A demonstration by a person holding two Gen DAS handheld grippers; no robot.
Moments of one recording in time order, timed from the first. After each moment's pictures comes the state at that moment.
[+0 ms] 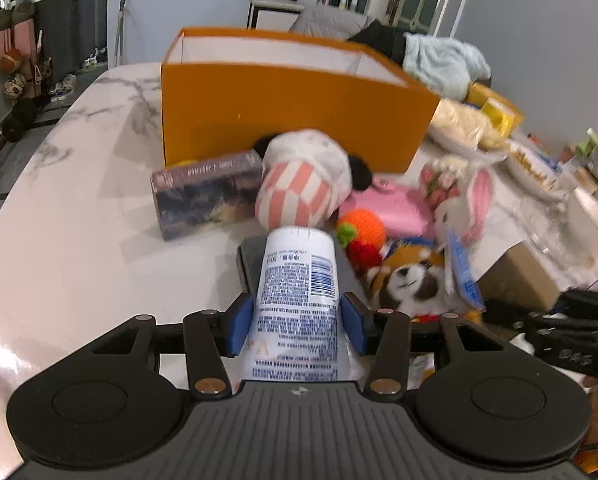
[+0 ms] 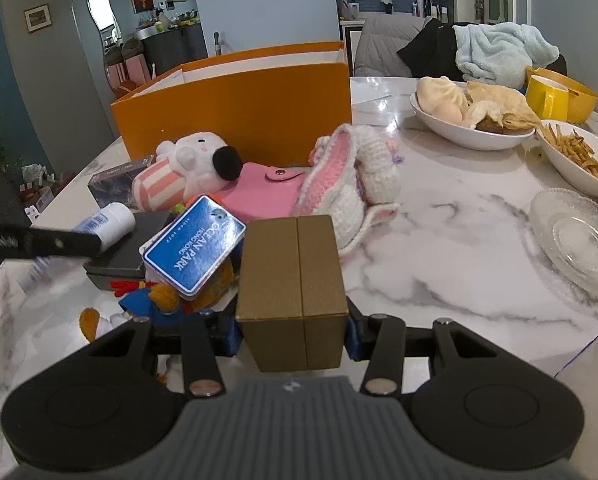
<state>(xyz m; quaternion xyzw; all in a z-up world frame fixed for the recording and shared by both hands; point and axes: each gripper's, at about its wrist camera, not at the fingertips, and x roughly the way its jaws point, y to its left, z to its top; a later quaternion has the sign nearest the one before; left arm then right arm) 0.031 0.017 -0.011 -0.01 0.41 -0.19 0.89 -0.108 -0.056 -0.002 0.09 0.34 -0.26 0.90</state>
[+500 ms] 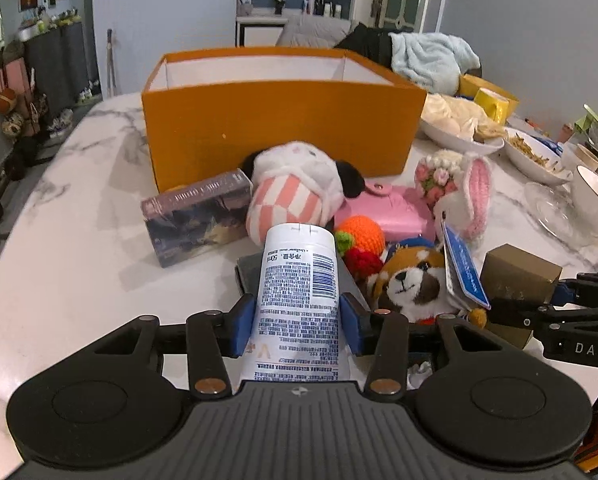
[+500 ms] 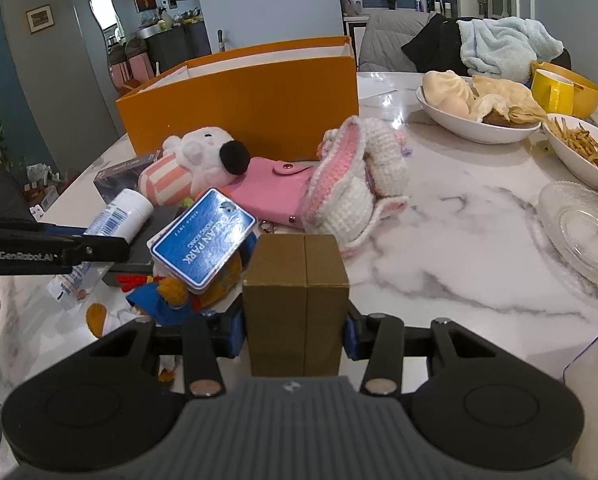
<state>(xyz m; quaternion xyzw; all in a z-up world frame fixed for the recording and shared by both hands) 0.022 0.006 -0.005 0.03 0.38 -0.20 0.90 -0.109 -0.054 -0.003 0.10 0.33 -0.26 0.90</state>
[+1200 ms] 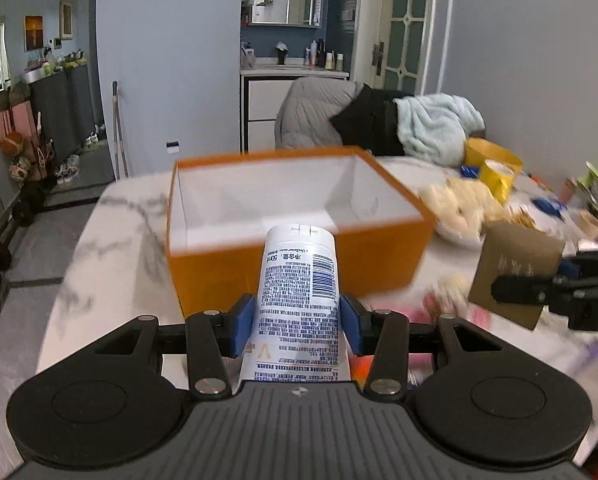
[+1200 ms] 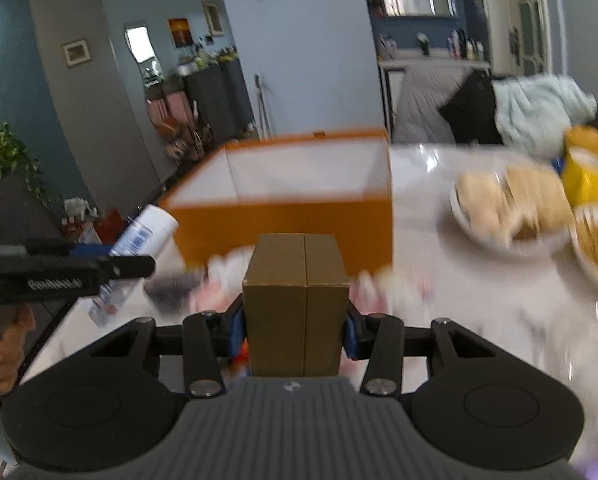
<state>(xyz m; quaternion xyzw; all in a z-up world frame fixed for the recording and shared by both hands) 0.095 -0.001 0.086 0.03 0.32 -0.21 0.92 -0.050 -0.083 0.114 0.09 0.27 -0.20 0.94</state>
